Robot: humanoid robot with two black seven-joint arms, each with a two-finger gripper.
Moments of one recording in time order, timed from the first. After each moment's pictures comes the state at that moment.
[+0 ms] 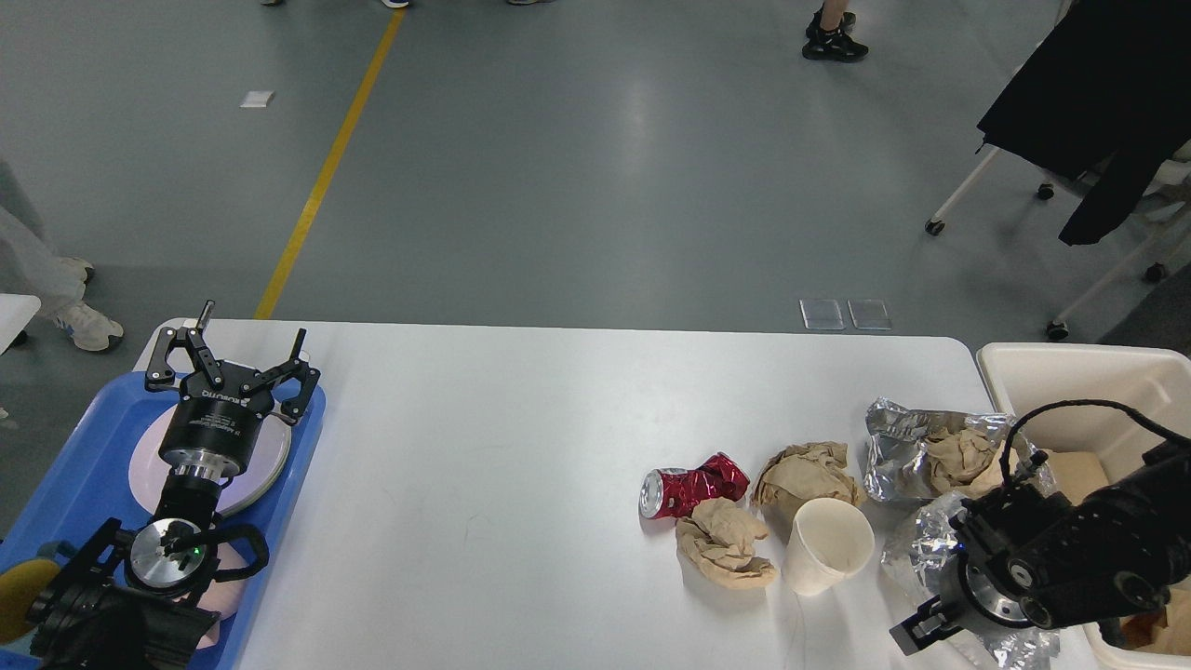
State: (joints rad) left arm -0.41 0.15 -1.46 -0.53 0.13 -0.70 -0.15; right arm 1.34 -0.43 -1.13 1.42 -0.91 0.08 -0.14
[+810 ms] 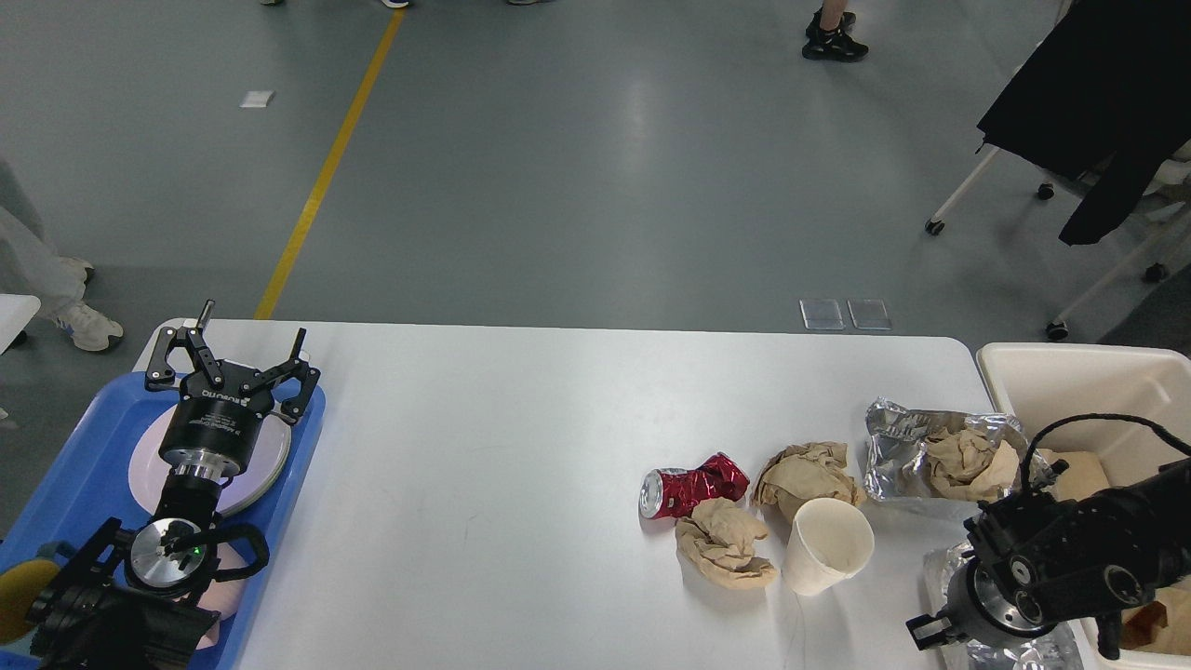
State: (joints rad) left arm -0.41 0.15 -1.46 -0.53 0.13 -0.70 -0.15; right arm 1.30 -0.43 -1.13 1.38 -0.76 0.09 -0.14
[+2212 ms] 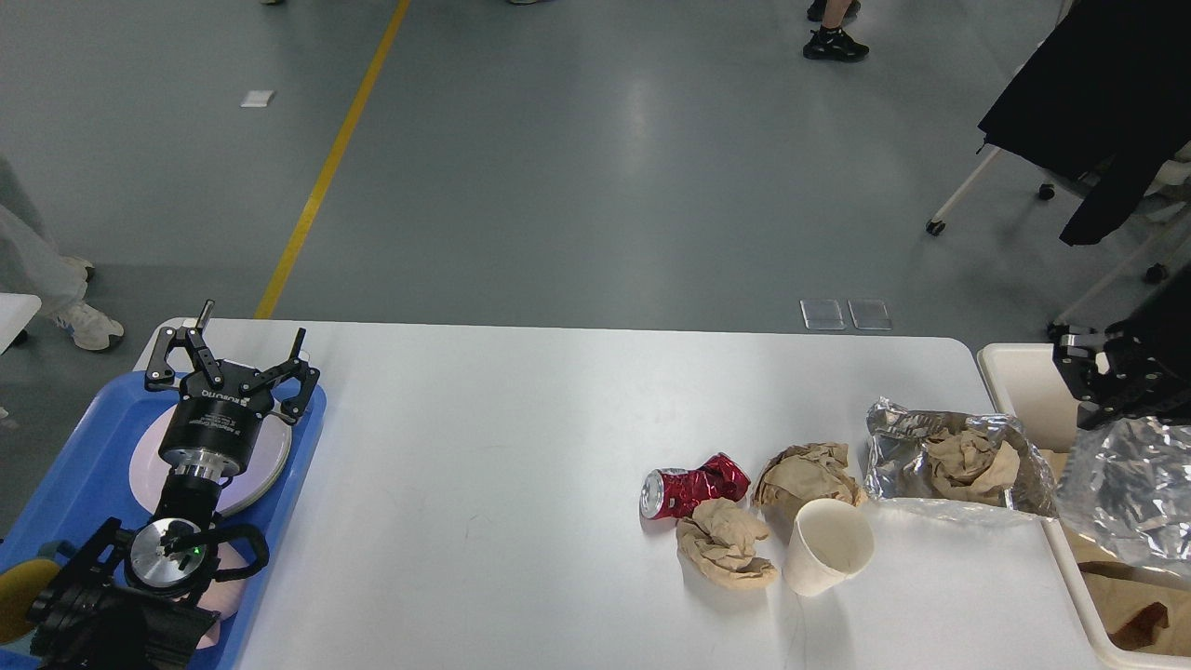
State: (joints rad) left arm -0.41 0.15 -1.46 -0.53 0.13 -0.70 -0.15; right arm 2.44 -0.42 -1.67 1.67 0.06 0.58 -0.13
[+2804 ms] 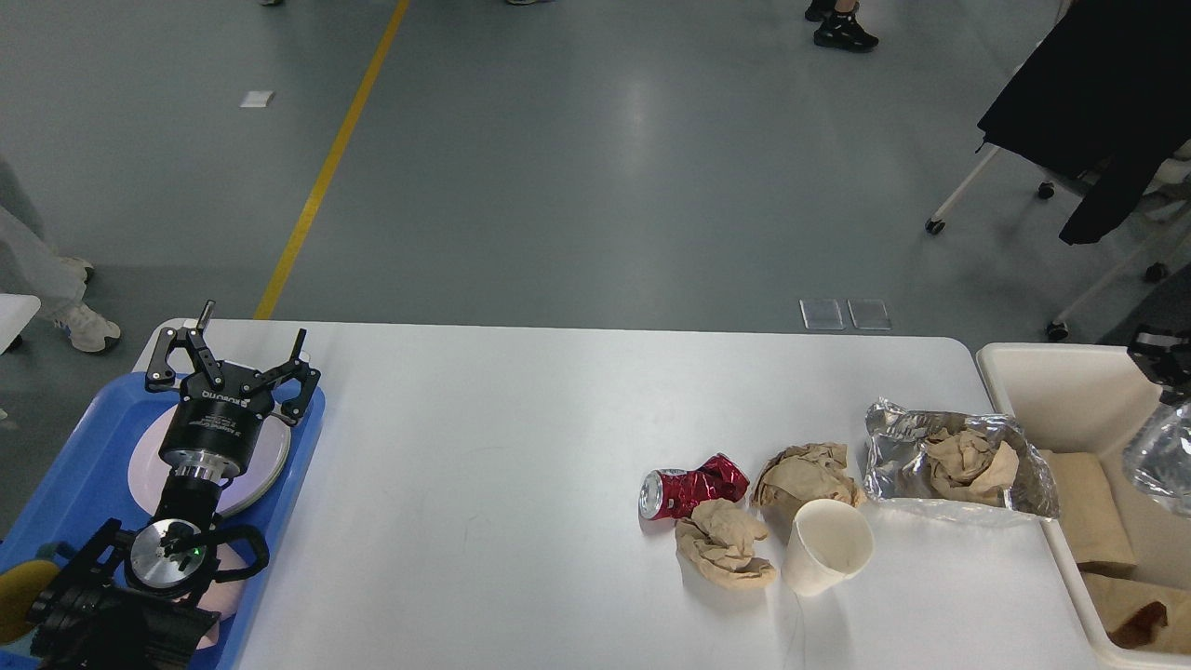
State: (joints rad) left arm -0.41 0.15 -1.46 -0.53 0.13 -0.70 -0.15; right arm 1.81 -0.64 -1.53 1.15 0.04 0.26 -0.13
